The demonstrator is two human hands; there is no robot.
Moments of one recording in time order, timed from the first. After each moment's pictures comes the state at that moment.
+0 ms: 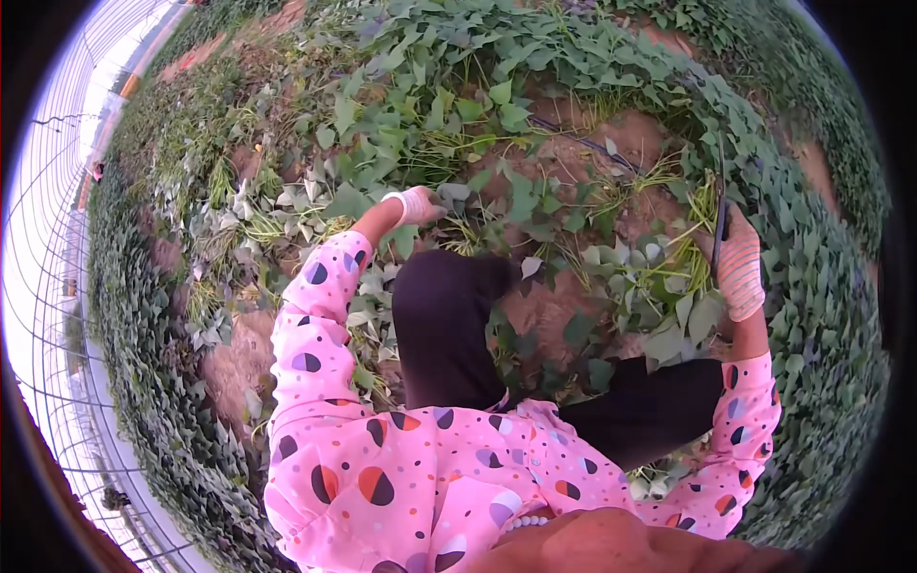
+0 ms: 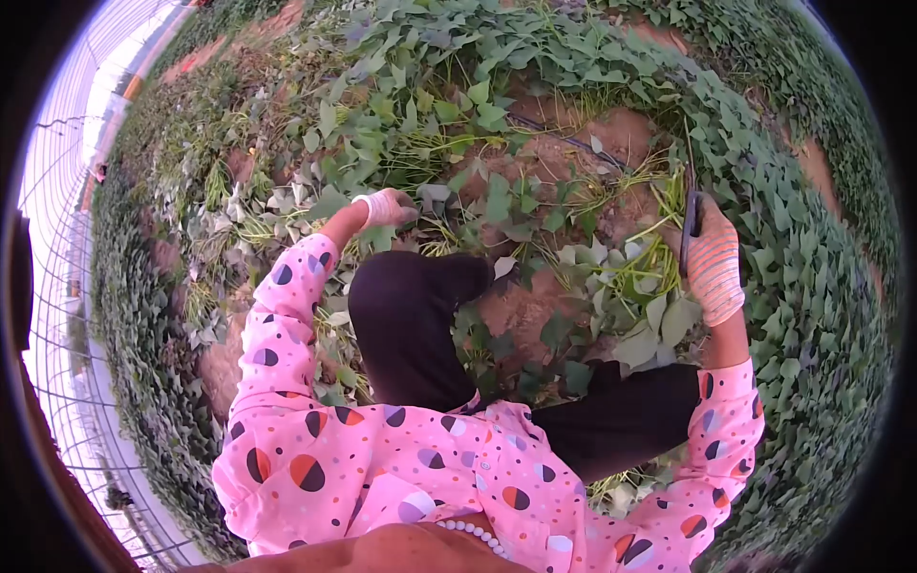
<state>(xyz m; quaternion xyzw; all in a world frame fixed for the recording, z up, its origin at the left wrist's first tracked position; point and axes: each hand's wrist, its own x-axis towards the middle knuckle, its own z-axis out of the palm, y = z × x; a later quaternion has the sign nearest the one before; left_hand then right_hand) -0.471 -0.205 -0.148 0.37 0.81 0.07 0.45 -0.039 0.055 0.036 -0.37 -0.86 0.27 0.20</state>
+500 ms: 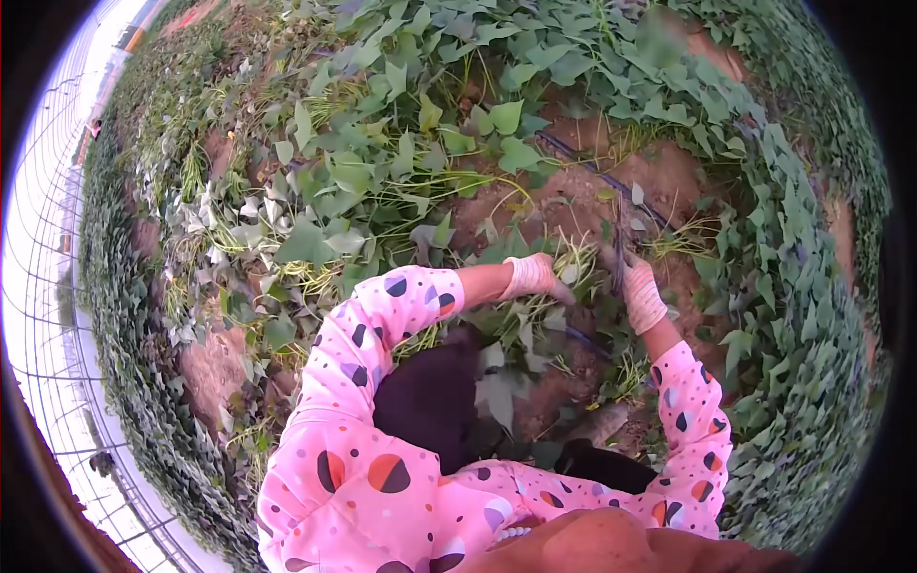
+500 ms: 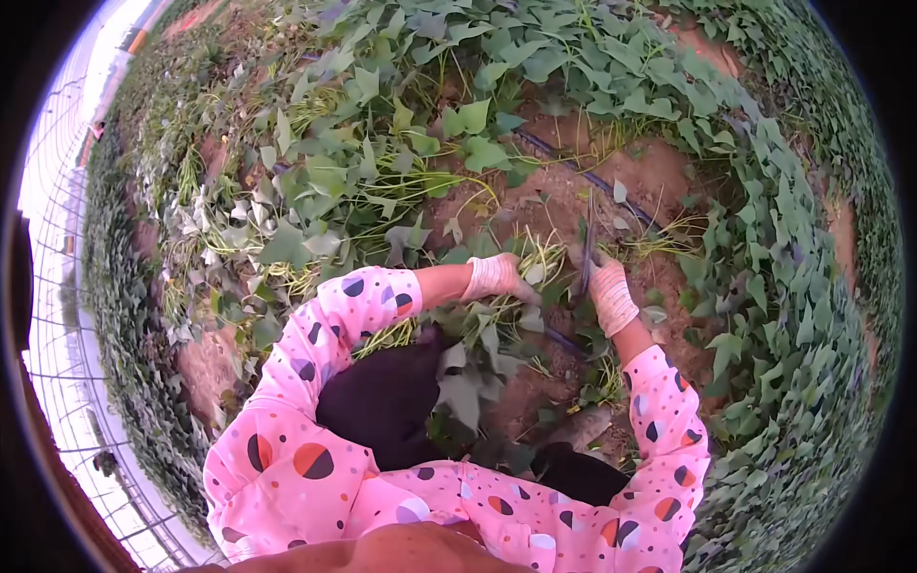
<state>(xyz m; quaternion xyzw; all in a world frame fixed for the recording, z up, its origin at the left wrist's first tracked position) -0.365 -0.011 -0.222 0.30 0.69 0.23 0.62 -0.201 0.139 -0.219 -0.38 -0.59 0.71 0.08</state>
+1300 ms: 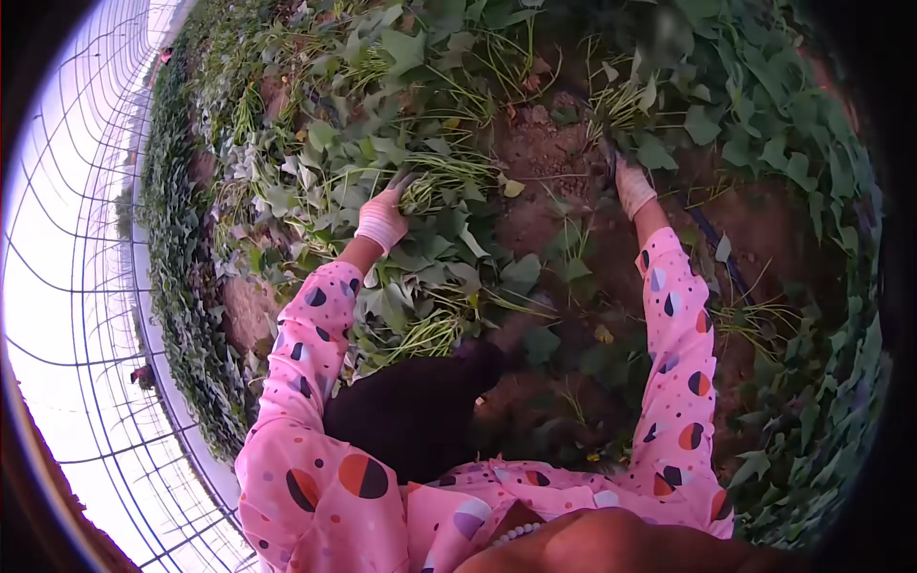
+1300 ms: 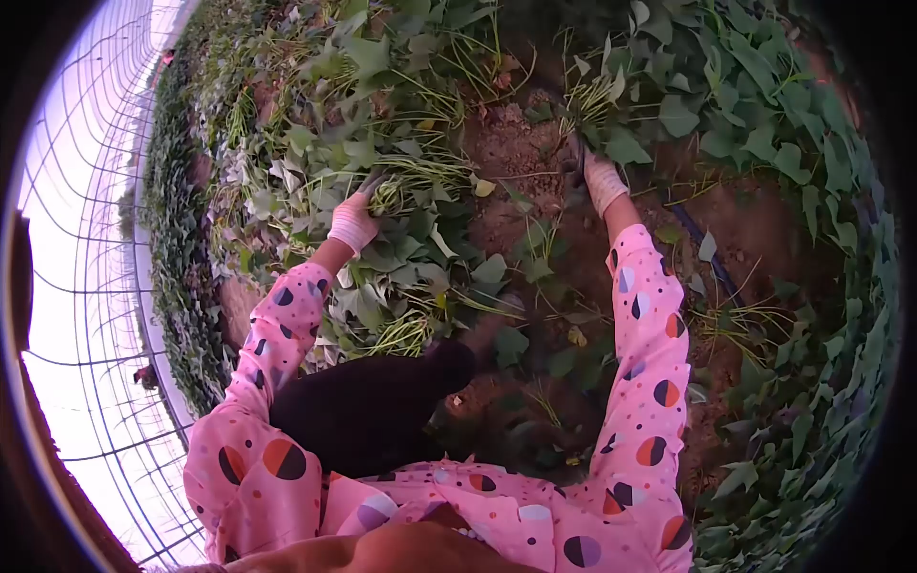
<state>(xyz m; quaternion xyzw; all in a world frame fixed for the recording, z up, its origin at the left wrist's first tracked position) -0.576 -0.202 -0.270 0.25 0.95 0.04 0.17 -0.488 0.217 -0.461 -0.07 -0.63 0.77 0.11</state>
